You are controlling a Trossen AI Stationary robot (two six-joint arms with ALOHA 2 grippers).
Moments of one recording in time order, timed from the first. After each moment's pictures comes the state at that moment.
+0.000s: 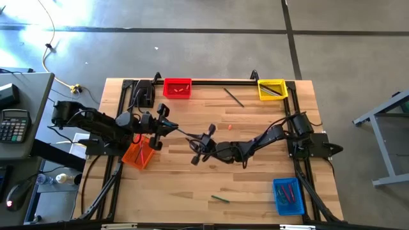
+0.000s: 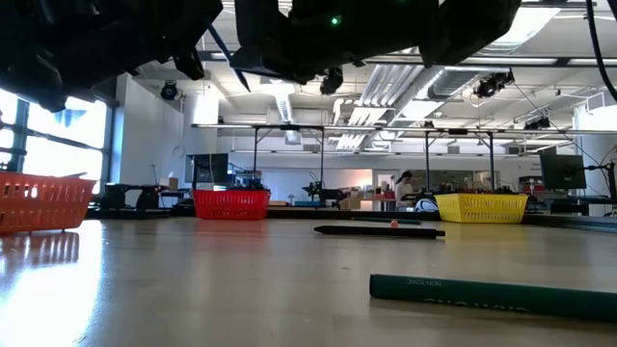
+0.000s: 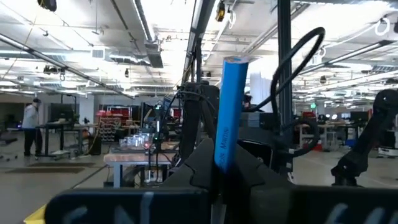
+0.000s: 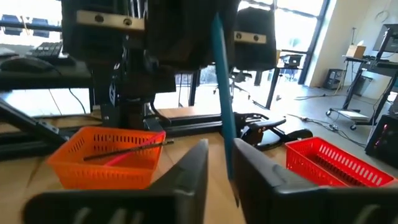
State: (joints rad) left arm 0.21 1.29 0.14 1.56 0.20 -0.07; right arm 0.25 2.02 1.13 0.89 0.70 -0.11
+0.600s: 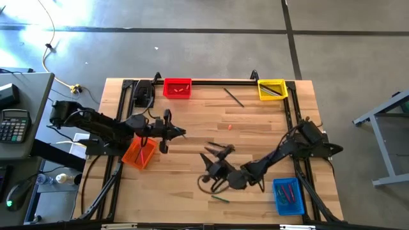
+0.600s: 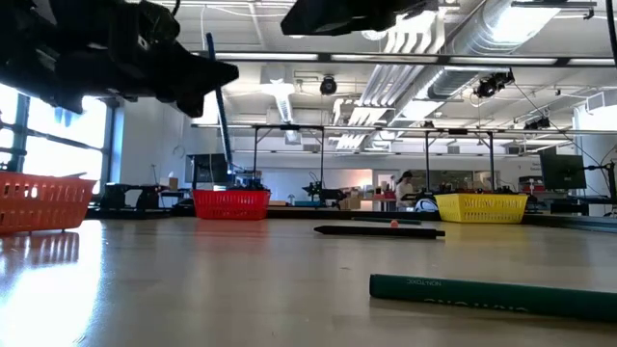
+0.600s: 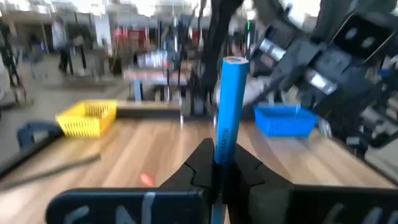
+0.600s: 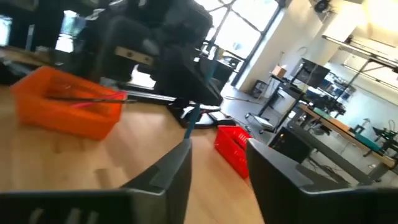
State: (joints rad) left arm 0.17 1.26 0.16 1.14 0.08 -0.01; right arm 0.52 1.97 1.13 0.78 1.22 -0.39
